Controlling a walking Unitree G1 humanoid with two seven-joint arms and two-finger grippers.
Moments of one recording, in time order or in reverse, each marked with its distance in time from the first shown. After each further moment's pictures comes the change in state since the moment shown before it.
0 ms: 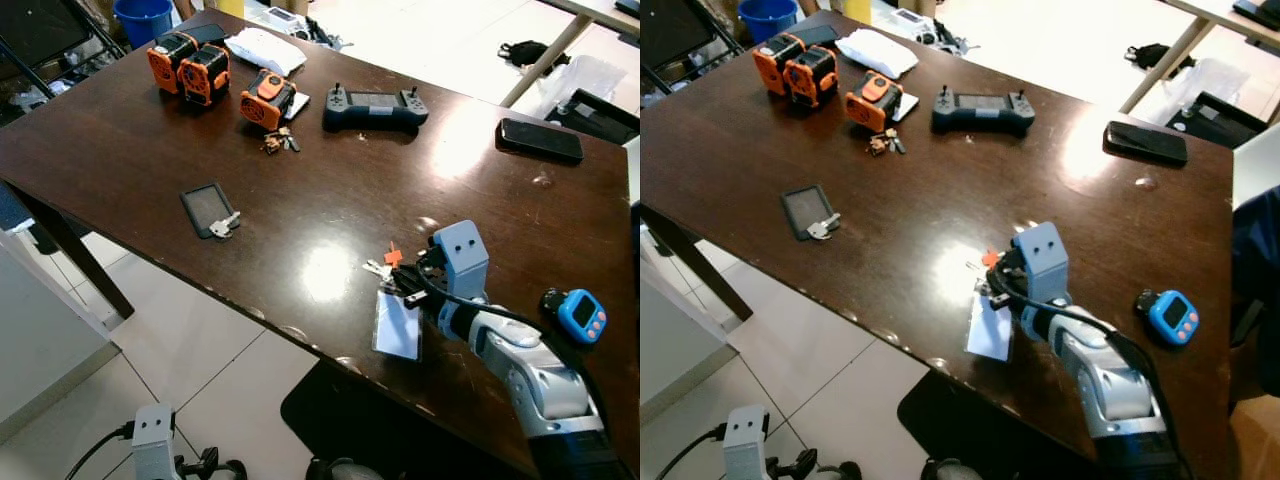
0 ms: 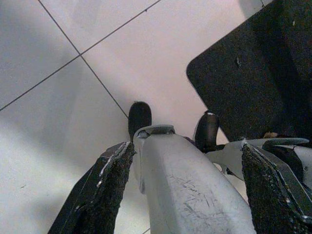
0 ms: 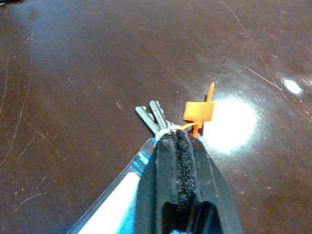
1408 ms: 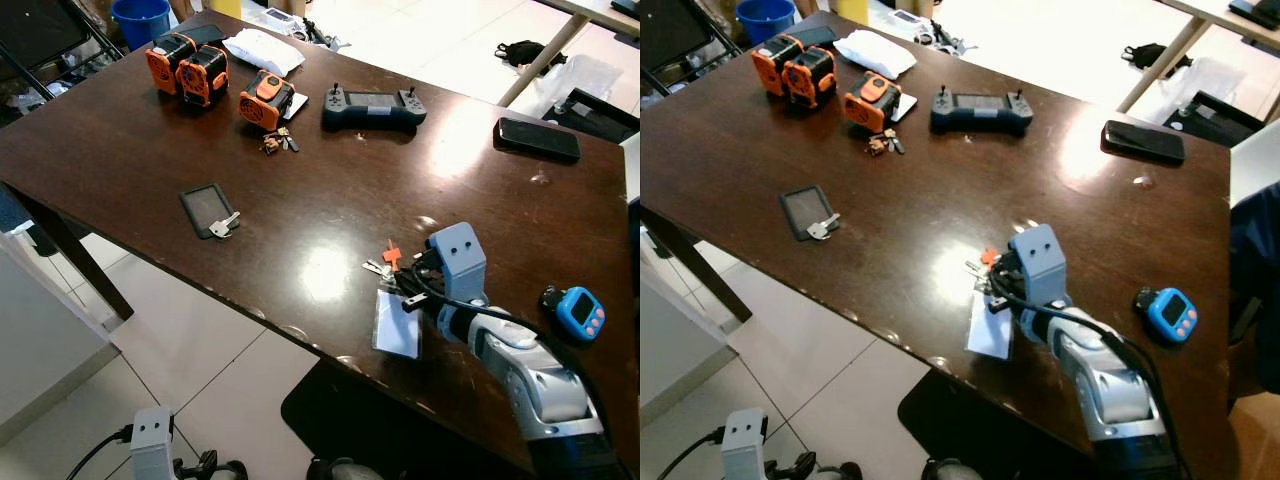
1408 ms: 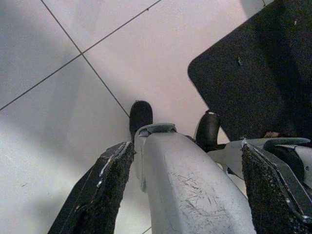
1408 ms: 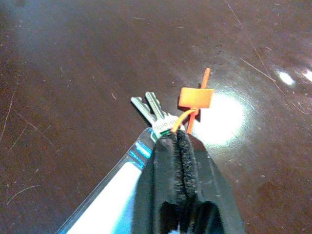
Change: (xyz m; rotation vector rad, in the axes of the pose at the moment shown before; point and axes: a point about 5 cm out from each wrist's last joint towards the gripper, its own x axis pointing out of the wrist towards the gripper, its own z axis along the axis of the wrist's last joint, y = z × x) left arm -0.001 0.001 -0.002 -0.011 0.001 0.005; right arm -0.001 0.000 -0.001 -0.029 0.029 -0.043
